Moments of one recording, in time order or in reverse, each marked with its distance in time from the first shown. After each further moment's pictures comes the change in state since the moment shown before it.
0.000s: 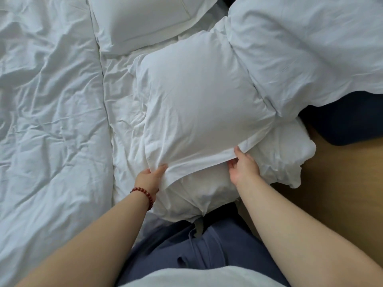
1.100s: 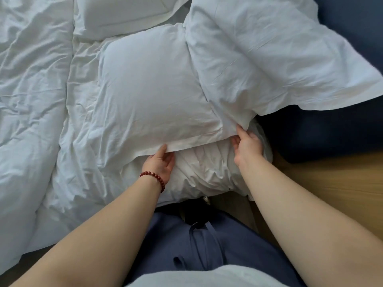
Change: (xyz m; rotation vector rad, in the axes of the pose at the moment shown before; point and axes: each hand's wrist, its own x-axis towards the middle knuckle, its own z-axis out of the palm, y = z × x) left_hand -0.046 -0.006 0.231 -0.832 0.045 -0.102; right_hand 0.092 -0.177 -0.058 -0.238 -0.138 -0.115
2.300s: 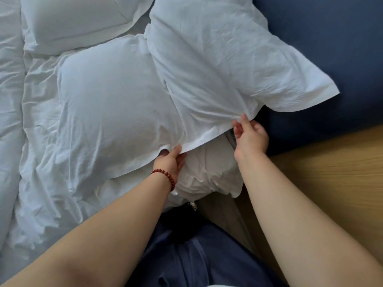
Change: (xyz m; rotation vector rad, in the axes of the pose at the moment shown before) left_hand -0.012 -0.048 0.071 0.333 -0.198 -0.032; right_hand -0.030 -0.066 -0.023 0.131 0.158 -0.320
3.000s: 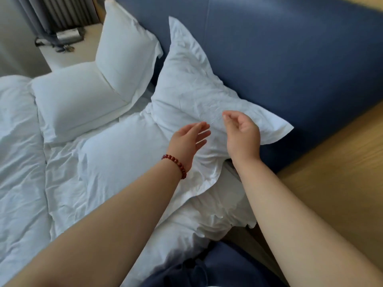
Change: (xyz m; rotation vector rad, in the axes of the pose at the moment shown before) left_hand -0.101 0.164 0.089 0.376 -0.702 0.385; right_hand -0.114 -0.083 0.086 -0.456 -0.117 -0.735
